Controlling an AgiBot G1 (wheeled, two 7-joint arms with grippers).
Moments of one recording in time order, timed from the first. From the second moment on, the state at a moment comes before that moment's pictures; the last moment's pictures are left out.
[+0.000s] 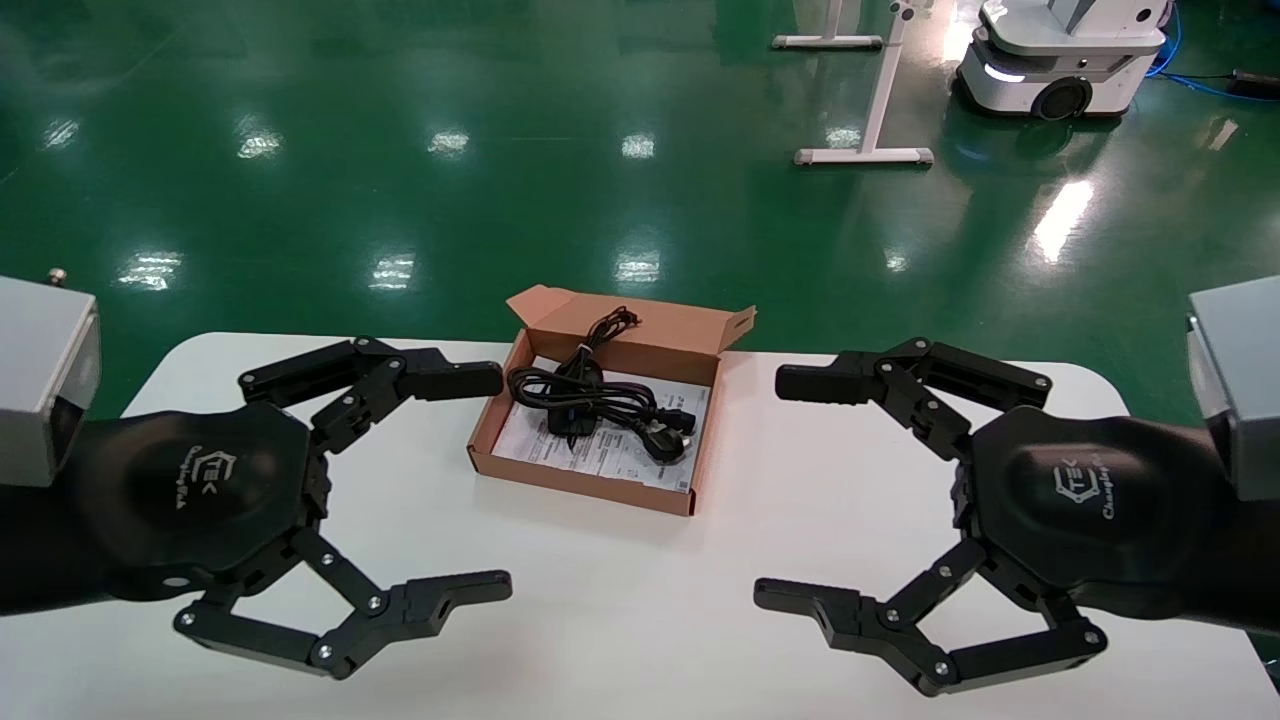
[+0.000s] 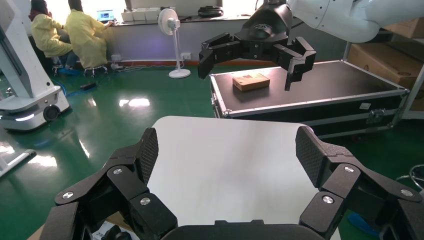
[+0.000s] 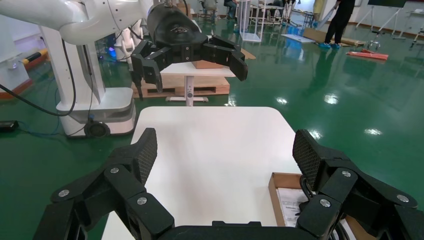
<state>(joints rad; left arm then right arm) -1.07 0.61 0.28 -1.28 0.73 1.50 -0.19 1.08 -0.61 -0.28 1.28 -0.73 -1.49 0.18</state>
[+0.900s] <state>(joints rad) -1.07 0.61 0.28 -1.28 0.73 1.50 -0.19 1.08 -0.61 -0.28 1.28 -0.73 -1.49 0.18</state>
